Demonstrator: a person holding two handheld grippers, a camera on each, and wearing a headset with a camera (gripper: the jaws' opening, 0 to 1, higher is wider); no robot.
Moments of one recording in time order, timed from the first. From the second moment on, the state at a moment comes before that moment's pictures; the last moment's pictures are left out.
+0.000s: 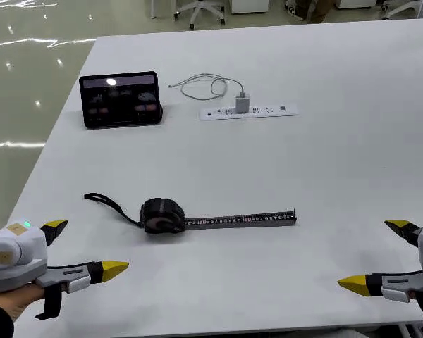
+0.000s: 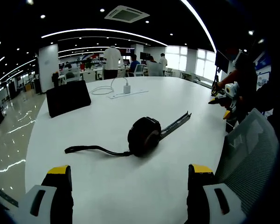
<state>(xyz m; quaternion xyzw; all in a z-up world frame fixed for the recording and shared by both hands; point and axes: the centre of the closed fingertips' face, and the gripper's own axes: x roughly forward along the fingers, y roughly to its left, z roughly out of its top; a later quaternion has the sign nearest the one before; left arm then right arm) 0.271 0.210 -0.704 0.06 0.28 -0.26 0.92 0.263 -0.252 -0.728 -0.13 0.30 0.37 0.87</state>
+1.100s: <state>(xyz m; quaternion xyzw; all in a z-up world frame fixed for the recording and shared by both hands) 0.257 0.205 -0.697 0.05 0.27 -0.26 0.93 0.246 -0.262 -0.722 -0.13 0.30 0.35 0.88</state>
